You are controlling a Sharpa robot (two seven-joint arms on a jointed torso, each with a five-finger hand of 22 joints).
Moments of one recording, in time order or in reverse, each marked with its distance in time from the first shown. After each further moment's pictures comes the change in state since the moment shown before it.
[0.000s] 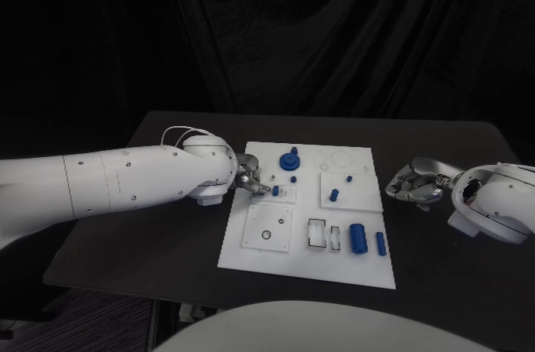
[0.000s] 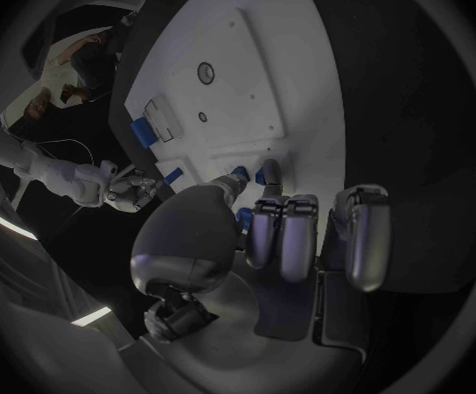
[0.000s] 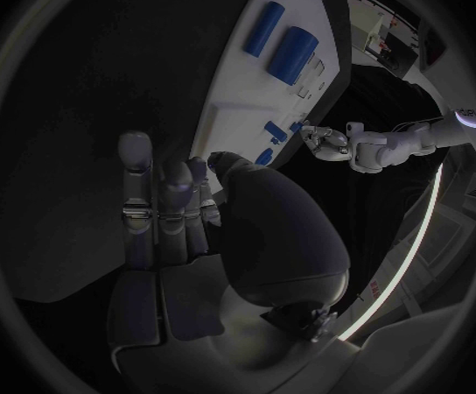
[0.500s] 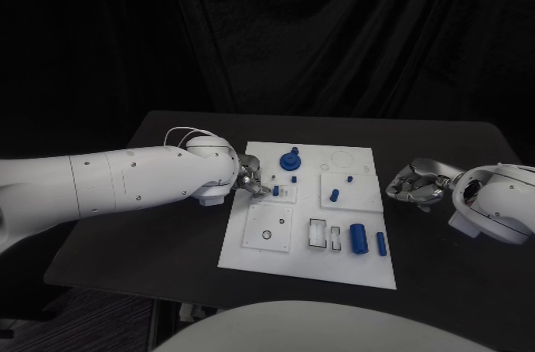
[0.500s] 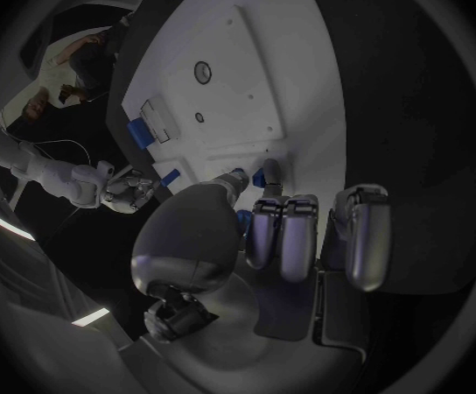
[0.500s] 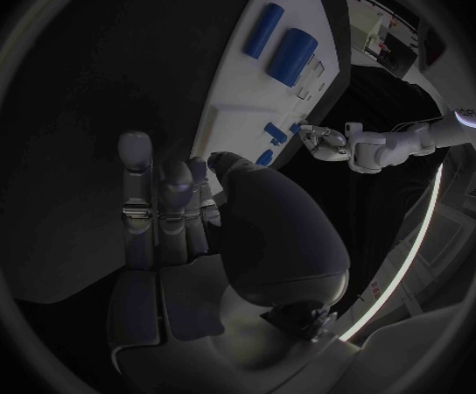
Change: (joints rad) left arm -0.007 0.017 0.000 -0.018 -0.001 0.000 -0.009; left_hand 0.045 0.005 0.011 -0.017 -0.005 0.000 0.000 -0.004 -0.007 0.000 0.000 0.000 0.000 0.004 -0.004 0.000 0.000 0.000 0.000 0.000 -0.004 0.000; right arm 0.000 0.000 0.000 0.001 0.000 0.008 -0.003; right_hand 0.000 0.000 0.003 0.003 0.000 0.000 0.000 0.000 0.000 0.000 0.000 0.000 -0.002 0.000 0.000 0.000 -0.001 0.000 0.000 0.000 0.000 0.000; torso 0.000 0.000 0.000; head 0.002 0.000
